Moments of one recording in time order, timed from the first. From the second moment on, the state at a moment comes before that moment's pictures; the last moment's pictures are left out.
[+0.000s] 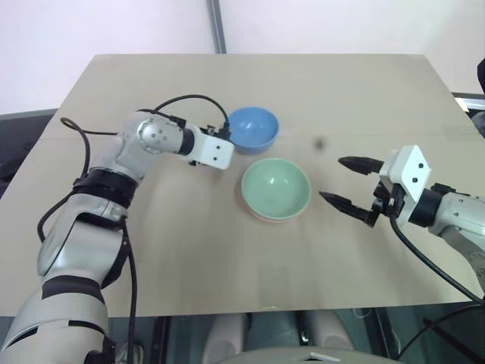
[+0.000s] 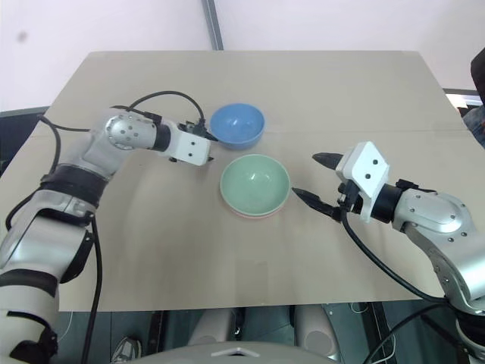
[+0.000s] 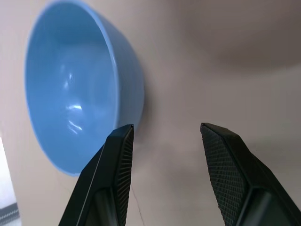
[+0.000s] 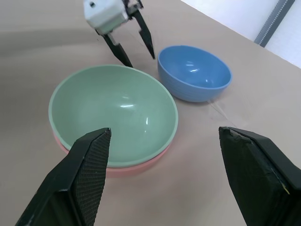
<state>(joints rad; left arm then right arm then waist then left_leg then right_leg) -1.03 0.74 -0.44 0.69 0.38 -0.51 -1.01 -0.20 -0.78 -0.09 -0.72 0.57 0.67 0.64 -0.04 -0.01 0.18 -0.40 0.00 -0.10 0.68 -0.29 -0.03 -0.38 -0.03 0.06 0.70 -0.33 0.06</state>
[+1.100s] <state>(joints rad) -1.21 0.63 -0.46 0.89 0.44 -0.66 -1.03 -0.15 -0.78 -0.11 -0.74 0.56 0.69 0.61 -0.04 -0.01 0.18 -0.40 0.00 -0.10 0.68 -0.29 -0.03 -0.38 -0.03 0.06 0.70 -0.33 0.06</state>
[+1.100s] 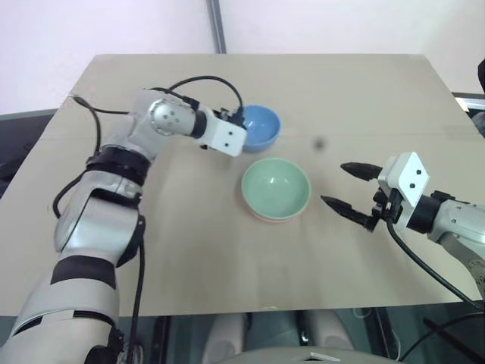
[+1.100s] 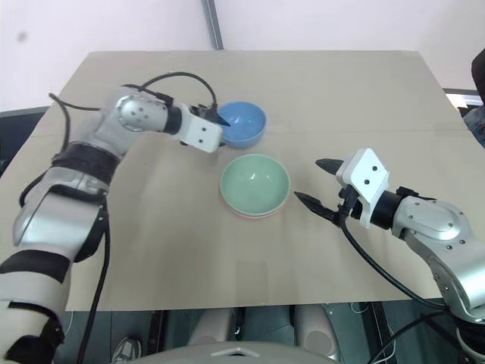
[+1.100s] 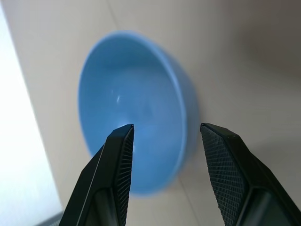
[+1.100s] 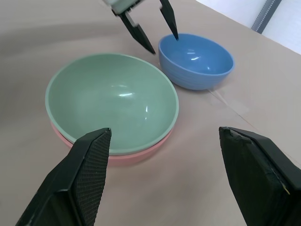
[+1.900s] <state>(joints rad) -1.30 0.61 -0.52 1.11 0.57 -0.70 -0.93 -0.16 -0.78 -0.18 -0.75 0.58 0.70 0.58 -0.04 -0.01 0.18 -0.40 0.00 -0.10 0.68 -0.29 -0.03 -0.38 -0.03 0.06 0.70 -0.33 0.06</state>
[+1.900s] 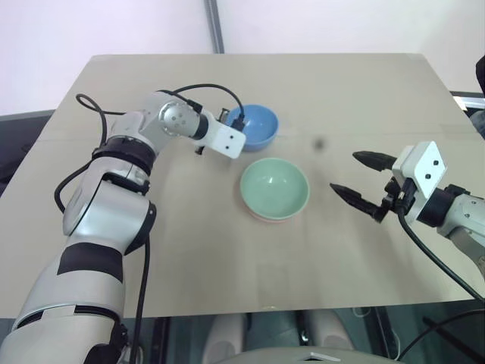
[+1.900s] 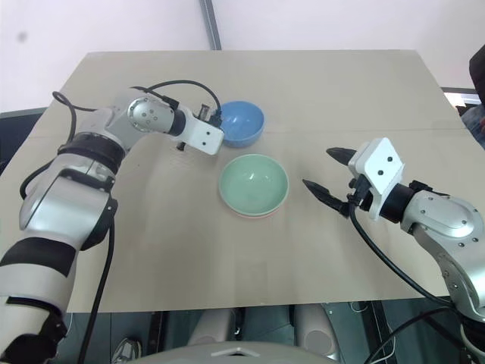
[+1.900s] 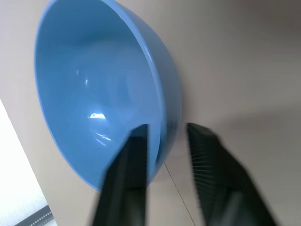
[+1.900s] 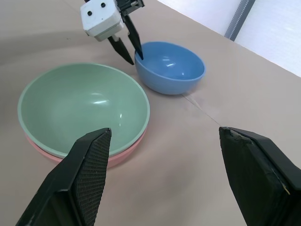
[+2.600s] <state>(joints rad) -1.24 0.71 -0.40 0.78 -0.08 -0.69 -1.58 -0.12 -0.79 -0.21 -0.74 0.59 0.69 0.60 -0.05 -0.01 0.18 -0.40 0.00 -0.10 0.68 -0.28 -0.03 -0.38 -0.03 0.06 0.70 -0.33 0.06</state>
